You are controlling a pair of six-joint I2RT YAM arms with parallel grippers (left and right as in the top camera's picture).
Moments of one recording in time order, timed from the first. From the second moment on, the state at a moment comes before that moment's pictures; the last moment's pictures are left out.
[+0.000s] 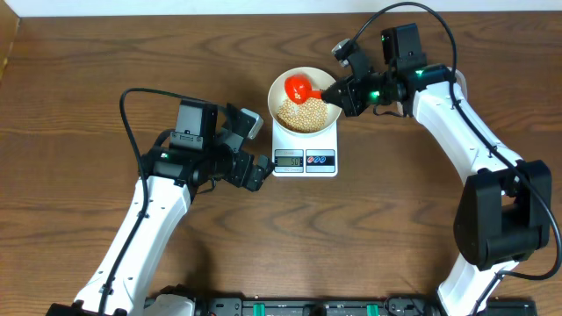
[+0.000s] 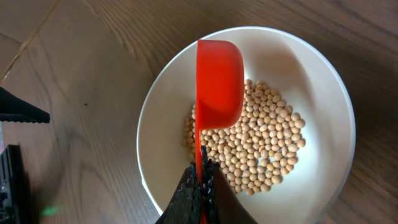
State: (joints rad) left arm -0.21 1.33 0.98 -0.72 0.41 0.20; right arm 0.24 1.92 1.51 -0.56 -0.75 -0.18
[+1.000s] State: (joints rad) left arm -0.21 1.33 0.98 -0.72 0.41 0.20; right arm -0.12 1.82 1.52 -0.67 -1.04 -0.03
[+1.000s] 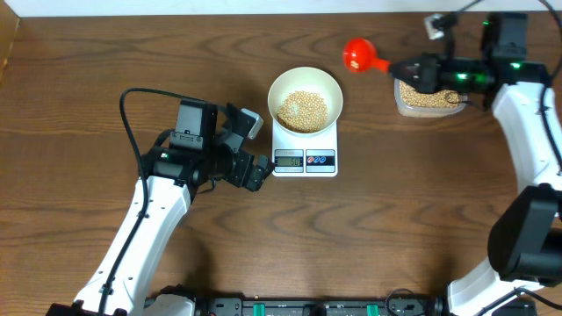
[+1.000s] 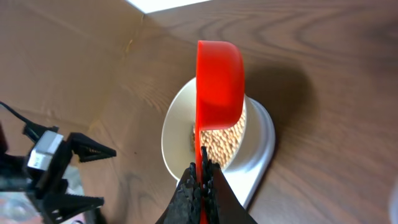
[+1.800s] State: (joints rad) left arm -0.21 1.33 0.98 -0.72 0.41 0.20; right arm -0.32 1.81 1.52 -0.79 -0.55 -0.23
